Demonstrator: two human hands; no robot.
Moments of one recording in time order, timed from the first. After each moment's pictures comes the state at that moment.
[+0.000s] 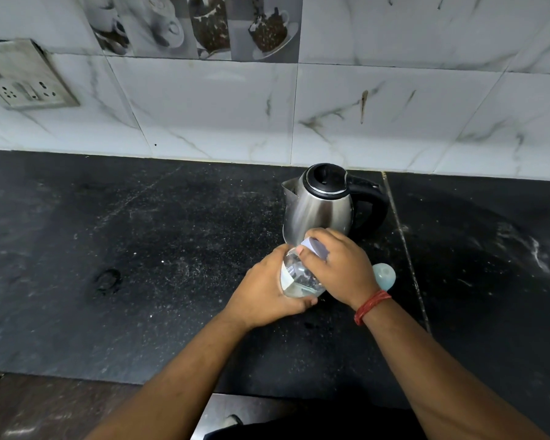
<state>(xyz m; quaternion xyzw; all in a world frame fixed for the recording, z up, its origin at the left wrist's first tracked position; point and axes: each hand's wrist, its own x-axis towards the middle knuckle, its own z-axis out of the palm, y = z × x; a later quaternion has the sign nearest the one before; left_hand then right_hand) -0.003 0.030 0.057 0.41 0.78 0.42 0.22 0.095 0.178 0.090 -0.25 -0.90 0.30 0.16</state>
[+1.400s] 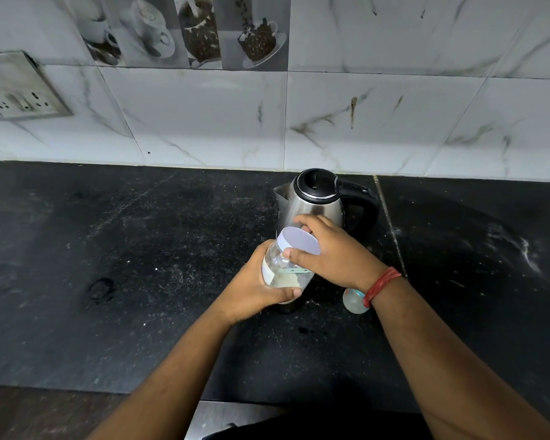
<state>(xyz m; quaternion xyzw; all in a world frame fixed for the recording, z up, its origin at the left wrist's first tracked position) -0.017 0.032 0.056 0.34 0.67 0.55 0.36 0.085 0.202 0.123 -0.18 -0.91 0.36 0.02</state>
